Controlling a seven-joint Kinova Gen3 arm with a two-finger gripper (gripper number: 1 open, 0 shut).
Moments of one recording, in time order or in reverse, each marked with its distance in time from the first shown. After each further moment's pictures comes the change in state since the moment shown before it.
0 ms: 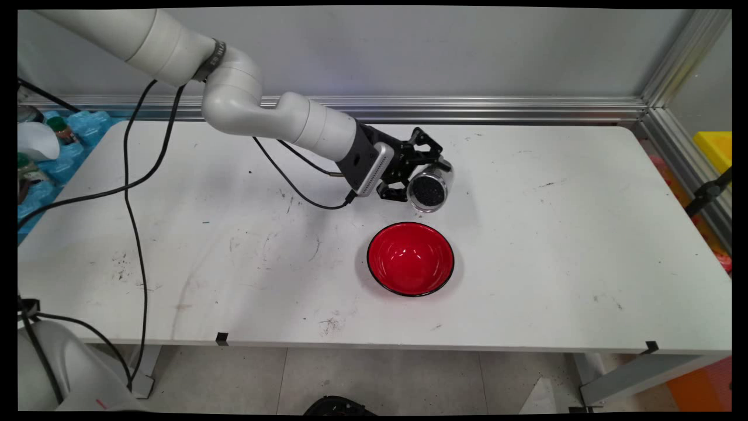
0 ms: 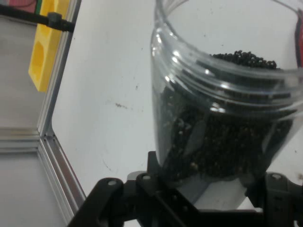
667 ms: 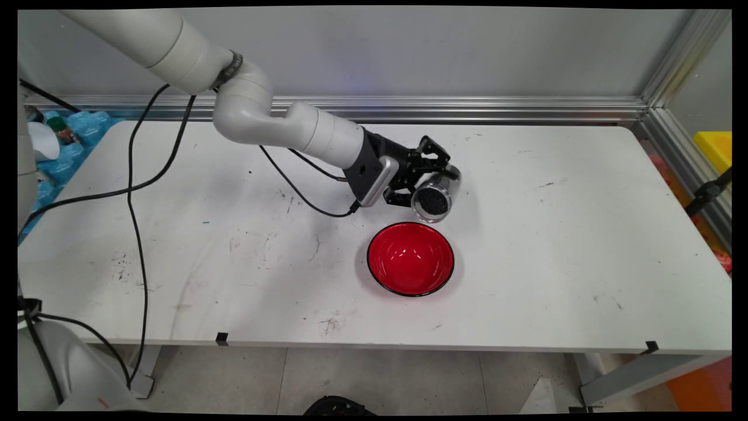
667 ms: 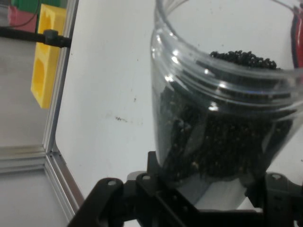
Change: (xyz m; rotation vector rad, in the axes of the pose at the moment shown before) arm 0.003 0.007 0.017 0.009 0.019 0.079
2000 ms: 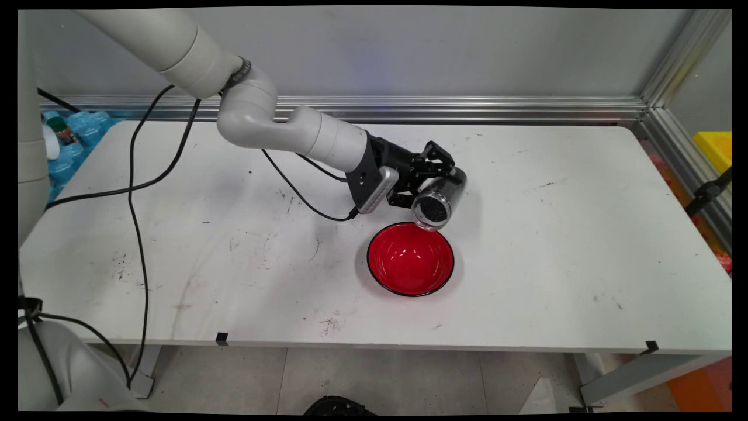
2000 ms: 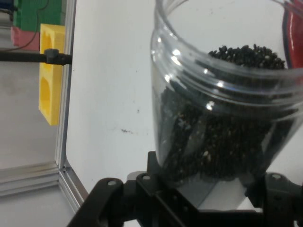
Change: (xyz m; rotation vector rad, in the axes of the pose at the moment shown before) arm 0.003 0.002 0.005 0.011 0.015 0.106
